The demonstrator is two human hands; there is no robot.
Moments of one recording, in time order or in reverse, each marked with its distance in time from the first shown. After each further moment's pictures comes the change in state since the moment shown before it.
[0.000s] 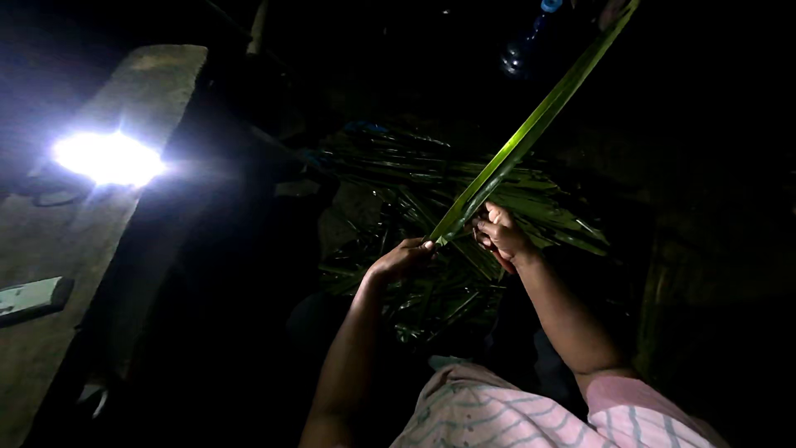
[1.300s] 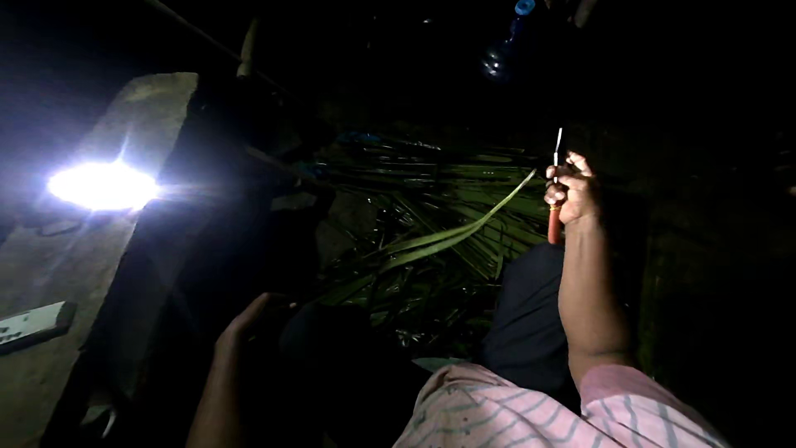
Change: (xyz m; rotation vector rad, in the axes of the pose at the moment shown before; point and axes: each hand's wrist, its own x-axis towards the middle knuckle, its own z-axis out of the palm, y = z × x) left_hand -0.205 -0.050 -0.157 0.790 0.497 -0.467; right_hand 0.001 -0.043 -0.129 0.274 0.549 -0.240
